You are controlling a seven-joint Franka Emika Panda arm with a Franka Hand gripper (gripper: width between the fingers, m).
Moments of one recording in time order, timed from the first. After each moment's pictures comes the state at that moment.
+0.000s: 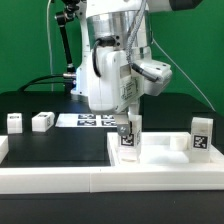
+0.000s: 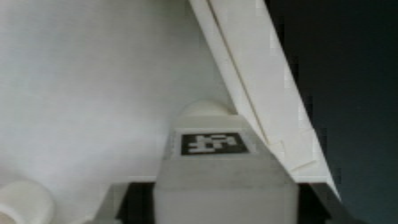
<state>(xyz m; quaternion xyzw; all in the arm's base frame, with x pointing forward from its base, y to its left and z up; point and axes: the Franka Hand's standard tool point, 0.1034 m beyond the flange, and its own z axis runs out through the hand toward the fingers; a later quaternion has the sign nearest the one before) 0.626 0.003 0.077 -0.56 0.83 0.03 0.07</state>
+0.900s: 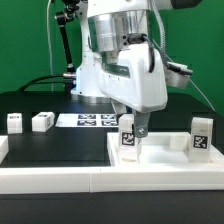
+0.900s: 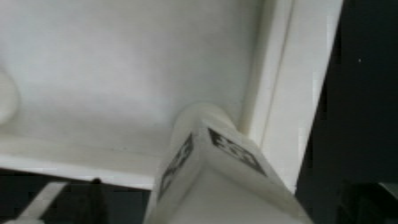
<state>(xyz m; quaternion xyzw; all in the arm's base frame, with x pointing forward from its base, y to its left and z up) 0.626 0.006 0.078 -0.79 0.61 0.02 0.07</state>
